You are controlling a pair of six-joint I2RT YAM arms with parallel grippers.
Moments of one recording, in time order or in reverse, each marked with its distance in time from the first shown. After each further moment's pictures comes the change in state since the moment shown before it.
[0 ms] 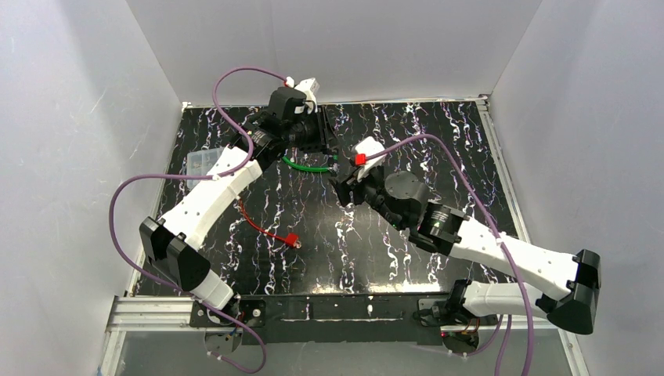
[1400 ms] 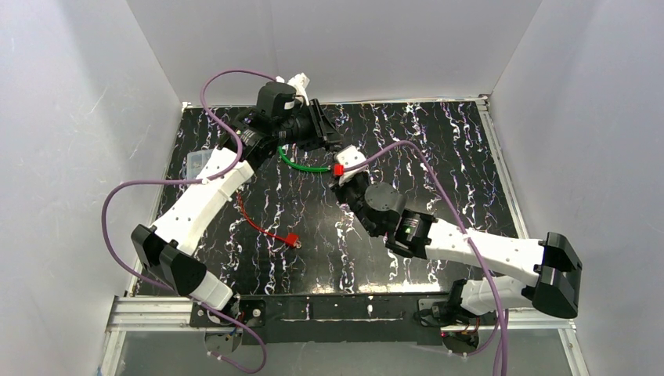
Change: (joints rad) left arm 0.025 -0.038 0.028 -0.012 0.118 -0.211; right arm 0.088 0.155 -0.057 0.329 0.241 -0.171
